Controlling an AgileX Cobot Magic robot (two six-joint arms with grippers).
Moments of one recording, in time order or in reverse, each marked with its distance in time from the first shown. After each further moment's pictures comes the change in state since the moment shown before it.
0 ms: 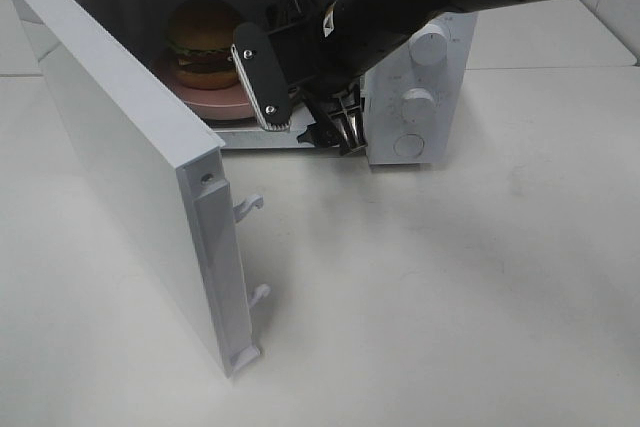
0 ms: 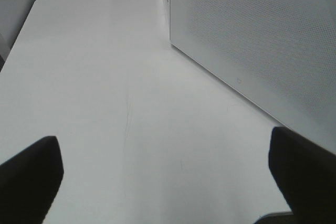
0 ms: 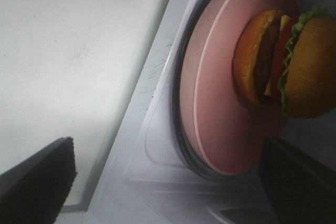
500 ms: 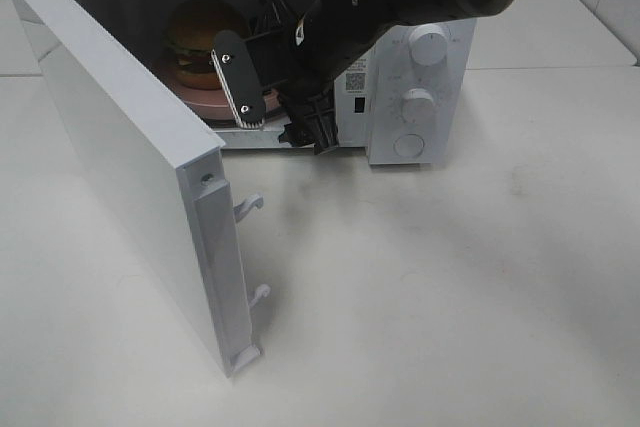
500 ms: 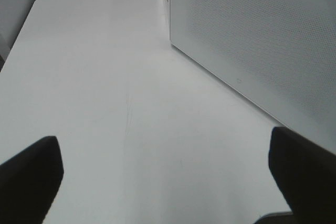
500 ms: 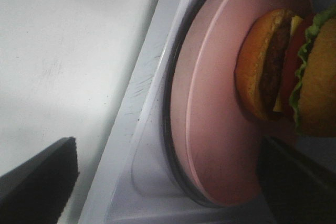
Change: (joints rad) left arm 0.000 0.000 0.000 0.000 0.000 0.000; right arm 0.000 0.148 -0.166 0.001 0.033 0.034
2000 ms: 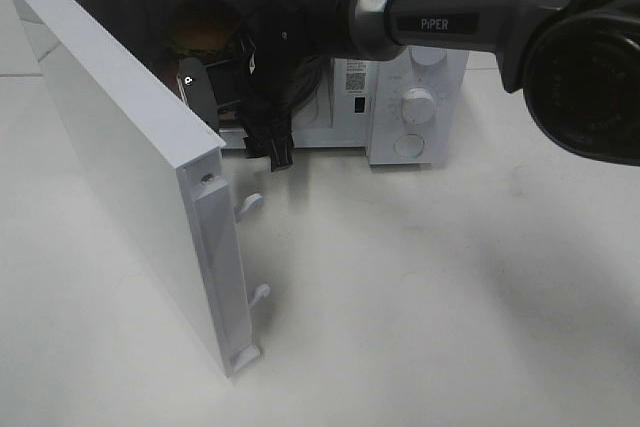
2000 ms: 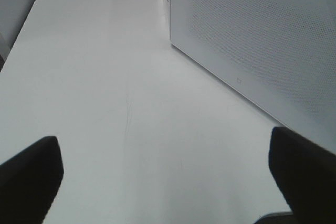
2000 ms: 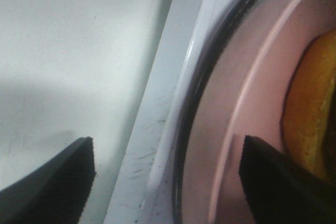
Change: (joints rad) left arm 0.000 0.000 0.000 0.000 0.000 0.000; right arm 0.023 0.304 -0.393 0.020 0.173 0.087
